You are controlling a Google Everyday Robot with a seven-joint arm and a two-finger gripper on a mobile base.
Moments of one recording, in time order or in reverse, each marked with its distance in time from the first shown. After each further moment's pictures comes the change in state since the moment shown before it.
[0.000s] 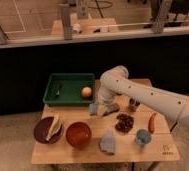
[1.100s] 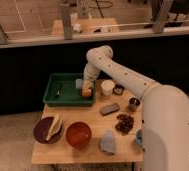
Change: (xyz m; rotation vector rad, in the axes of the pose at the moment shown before) arm -0.092 -0.150 -0.012 0.144 -0.121 -0.049
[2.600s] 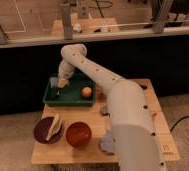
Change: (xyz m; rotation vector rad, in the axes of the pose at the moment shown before) arm -0.138 -0.008 0.055 -0.077 -0.128 -0.137
